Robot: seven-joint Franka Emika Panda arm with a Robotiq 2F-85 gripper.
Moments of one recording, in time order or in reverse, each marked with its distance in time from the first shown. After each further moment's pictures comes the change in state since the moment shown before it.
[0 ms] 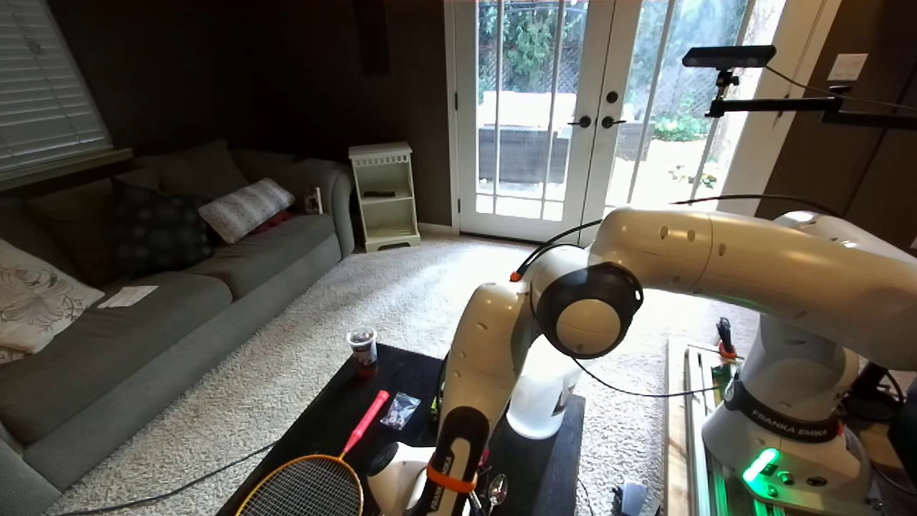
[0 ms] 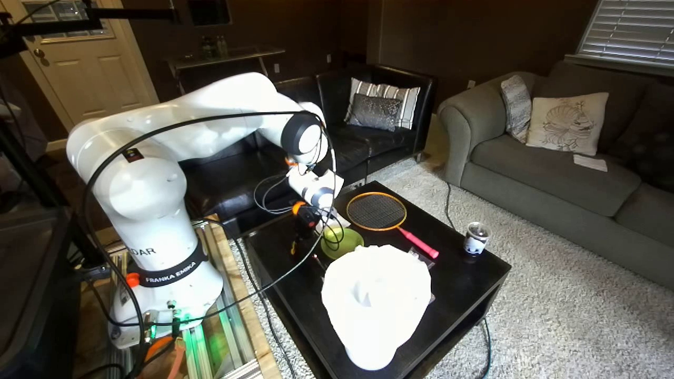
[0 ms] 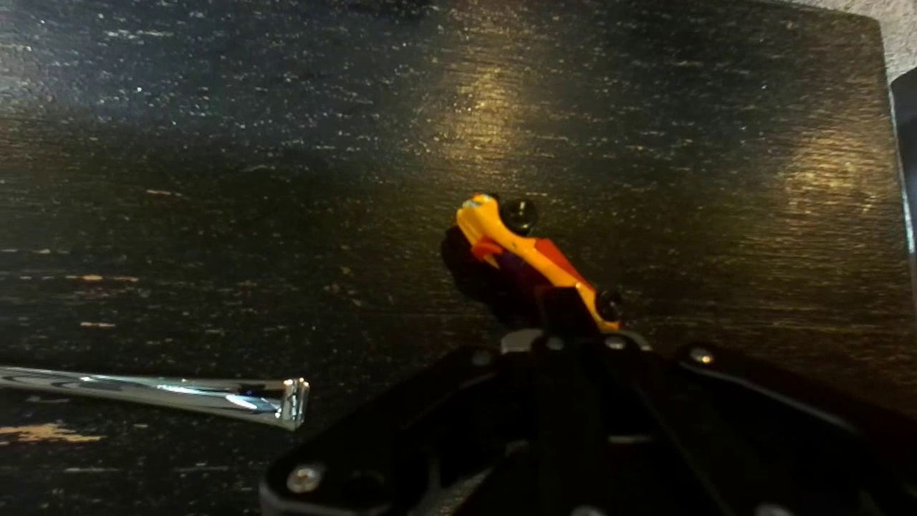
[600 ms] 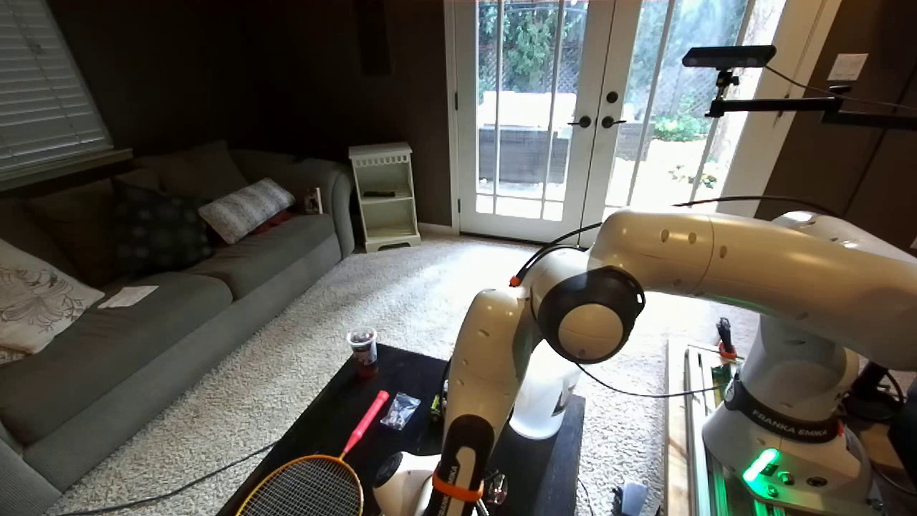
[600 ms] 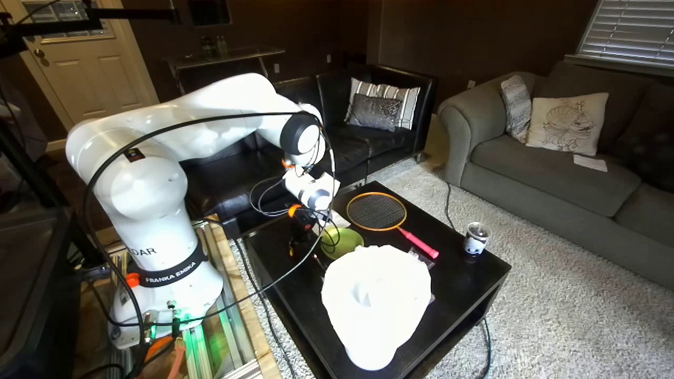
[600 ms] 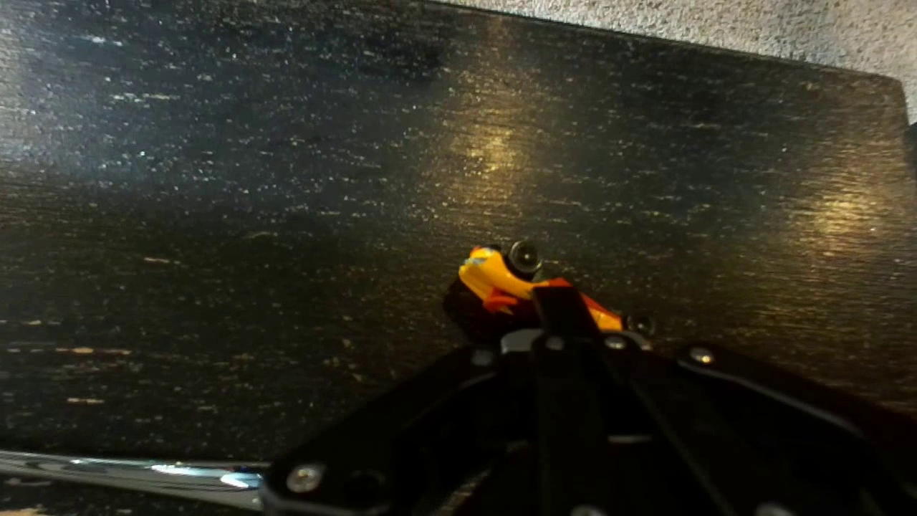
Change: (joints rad) arm 0.016 0.006 -0.003 -0.021 0.000 -0.022 -0.001
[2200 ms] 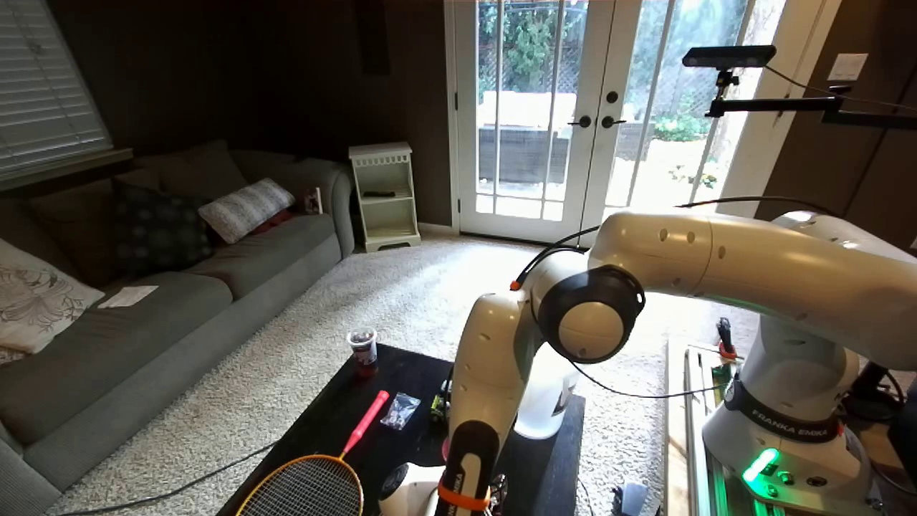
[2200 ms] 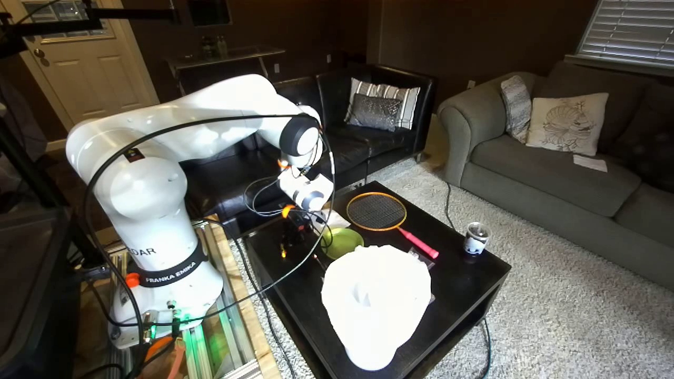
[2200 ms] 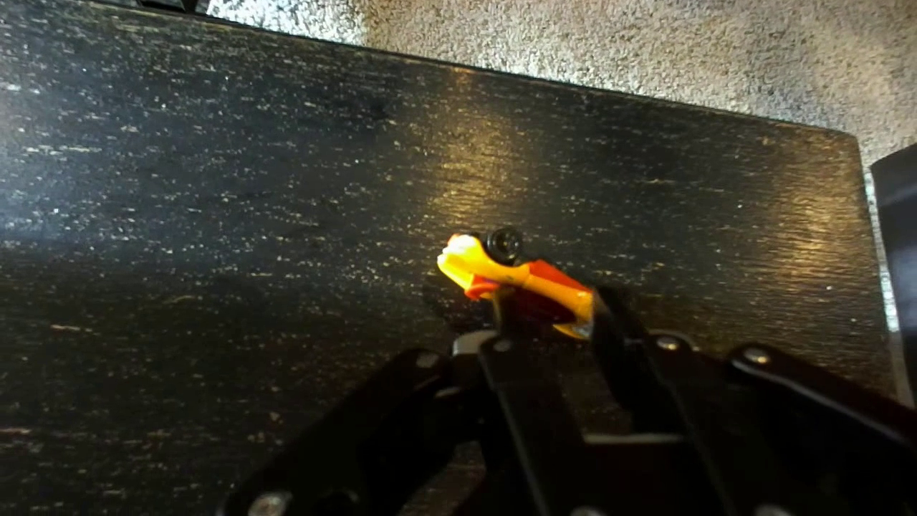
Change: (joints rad) arm -0.007 0.008 0.039 -0.030 0.000 0.016 -0.006
